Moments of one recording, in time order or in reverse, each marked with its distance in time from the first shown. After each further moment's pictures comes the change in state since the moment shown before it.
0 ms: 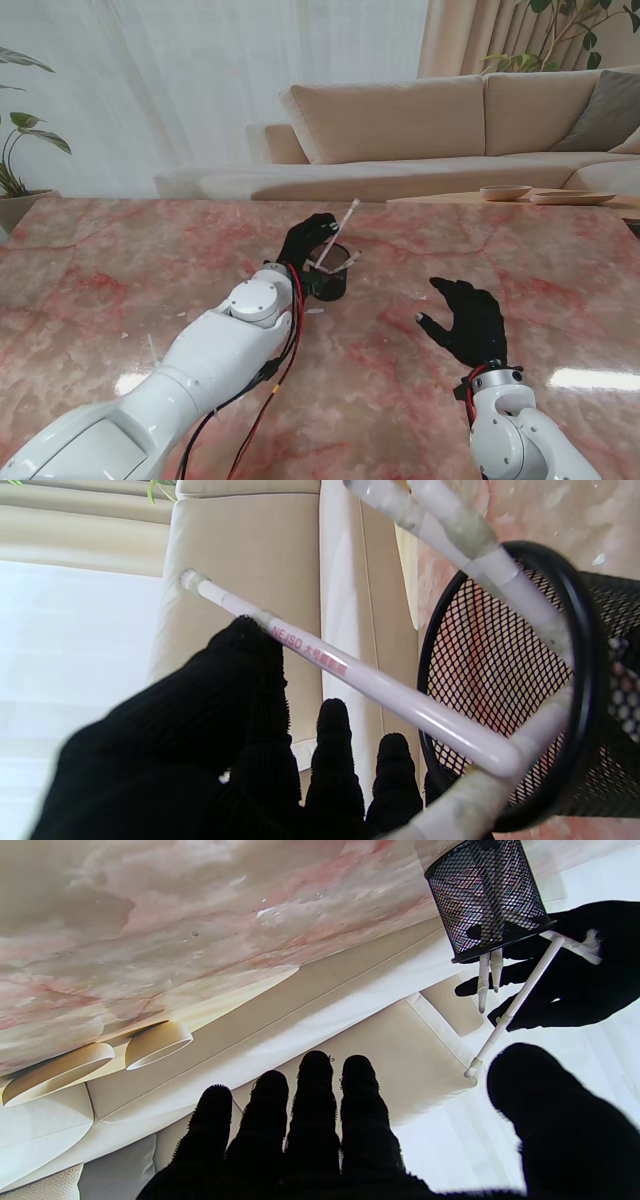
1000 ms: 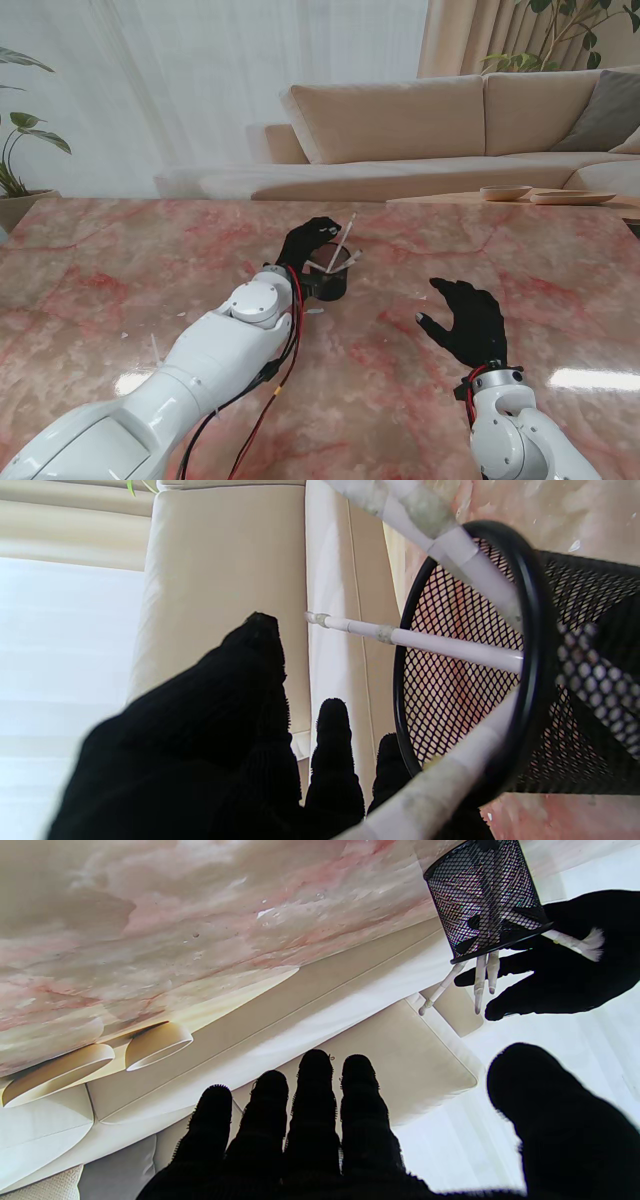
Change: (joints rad) left arm -0.006 -0.012 -0.008 0.038 0.018 0.004 0.005; right arm 0.000 0.000 0.001 0.003 0.001 -0.003 0.000; left_hand 0.065 0.000 -0.040 0.033 0.030 -0.001 0.038 -0.679 0.000 -0.001 0.000 0.000 0.000 0.000 0.000 0.000 0.000 0.003 0.000 0.000; right_hand 0.000 0.000 0.000 0.000 0.000 0.000 0.009 0.000 0.009 0.001 0.002 0.000 0.000 0.001 0.002 0.000 0.000 0.001 0.000 0.000
